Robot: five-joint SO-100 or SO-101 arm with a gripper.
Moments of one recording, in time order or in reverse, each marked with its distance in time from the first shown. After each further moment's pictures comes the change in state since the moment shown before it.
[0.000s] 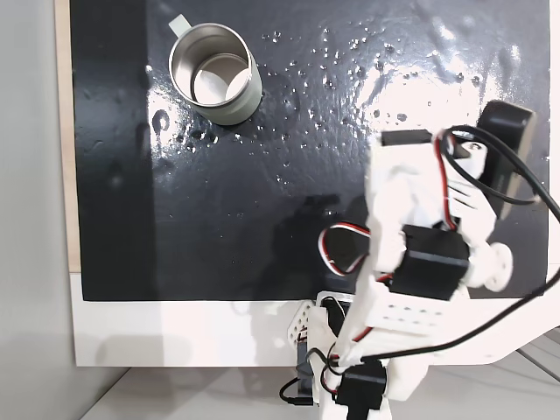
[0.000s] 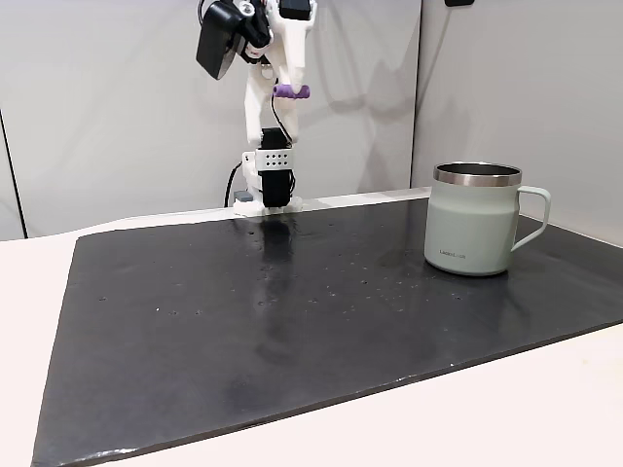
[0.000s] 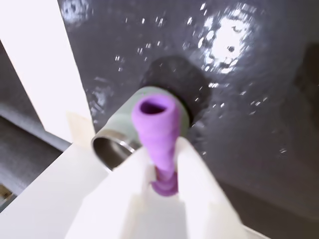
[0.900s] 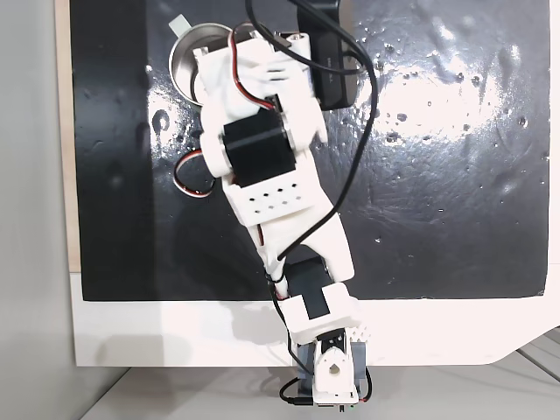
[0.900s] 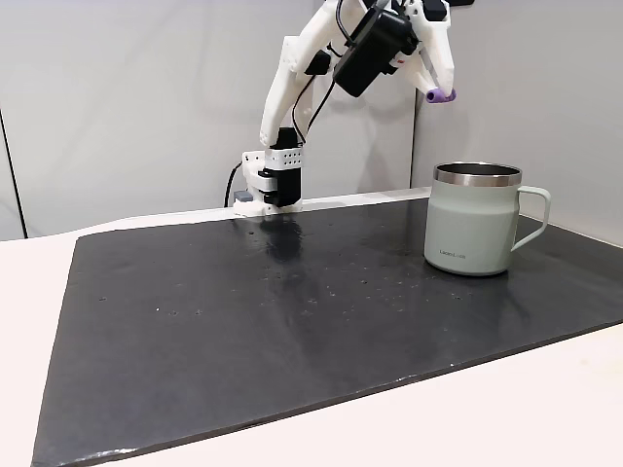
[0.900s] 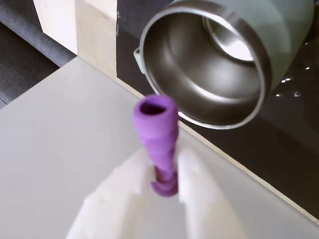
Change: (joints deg) arm -26.6 -39.8 -44.7 -2.2 13.8
